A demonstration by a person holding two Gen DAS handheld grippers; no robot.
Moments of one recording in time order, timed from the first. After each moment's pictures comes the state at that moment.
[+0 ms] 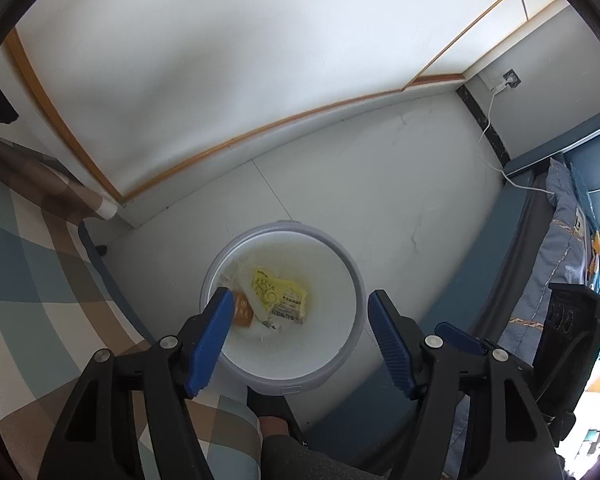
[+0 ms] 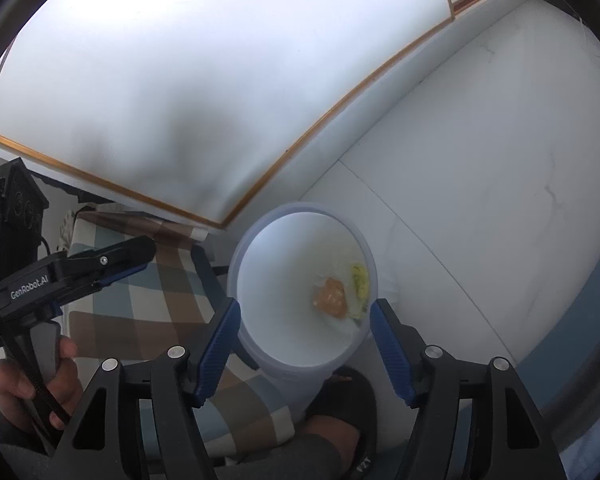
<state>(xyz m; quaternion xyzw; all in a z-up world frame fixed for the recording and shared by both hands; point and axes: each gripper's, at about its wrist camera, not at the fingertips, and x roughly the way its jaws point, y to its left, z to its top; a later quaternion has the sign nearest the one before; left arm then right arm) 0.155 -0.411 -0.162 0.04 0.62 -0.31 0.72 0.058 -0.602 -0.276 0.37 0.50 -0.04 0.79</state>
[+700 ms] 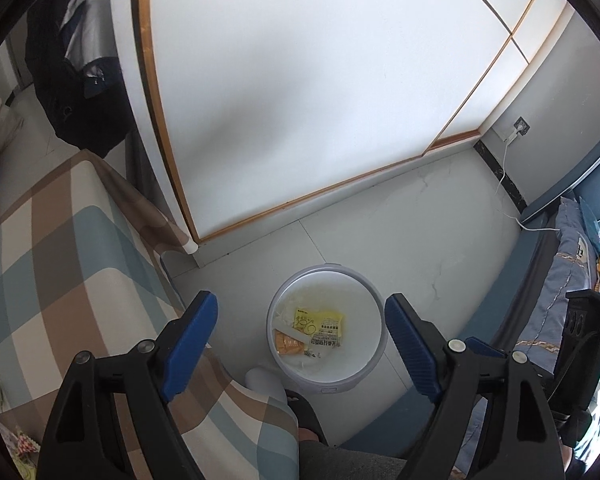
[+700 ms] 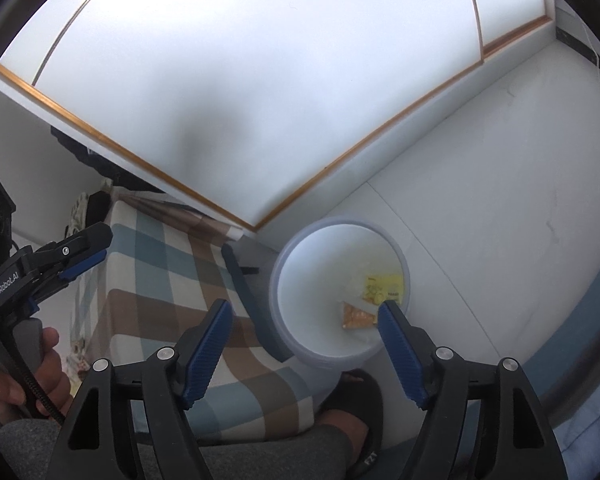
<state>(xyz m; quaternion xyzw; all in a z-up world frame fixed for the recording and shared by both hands) 0.137 -0.339 -0.091 0.03 0.53 -0.26 0.80 0.047 -0.564 -0.203 0.32 0.47 -0.02 0.82</state>
